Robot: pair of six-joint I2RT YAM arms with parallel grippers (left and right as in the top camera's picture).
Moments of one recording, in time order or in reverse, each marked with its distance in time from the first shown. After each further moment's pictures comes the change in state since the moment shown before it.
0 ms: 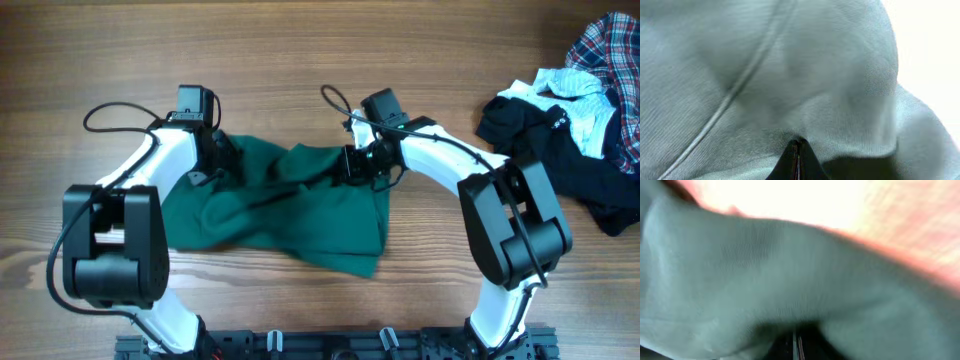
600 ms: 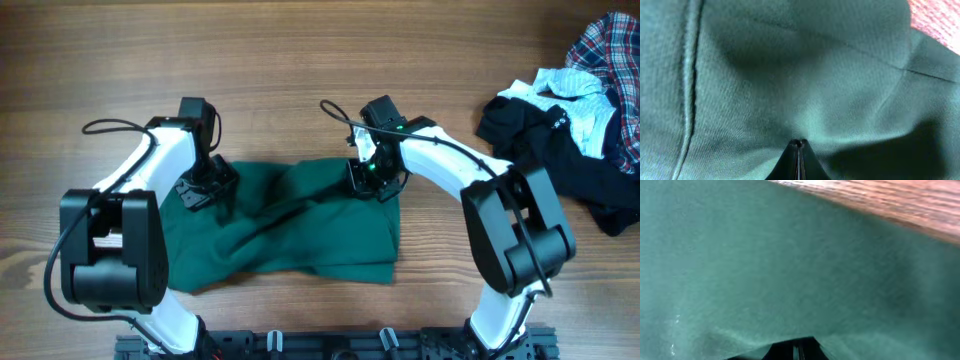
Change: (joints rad) left arm 0.000 -0.036 0.005 -0.363 -0.019 0.000; right arm 0.034 -0.032 0.002 -0.230 0.059 -0.051
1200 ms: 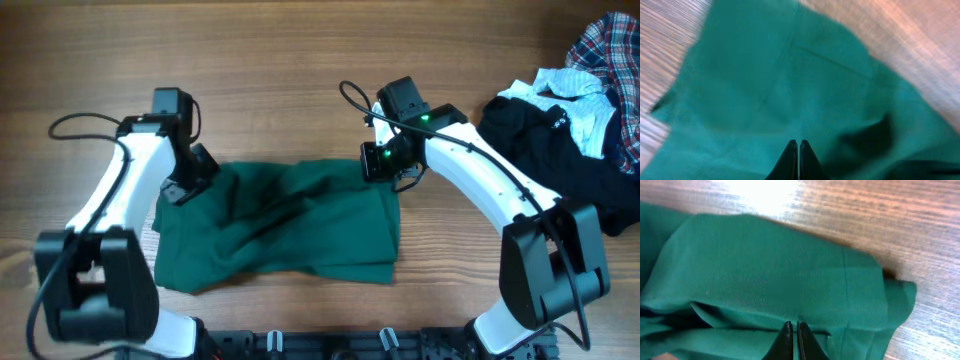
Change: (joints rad) left arm 0.053 -0.146 0.028 -0.058 -0.025 0.000; right arm -0.034 -0.183 0.048 -0.136 0.119 0.011
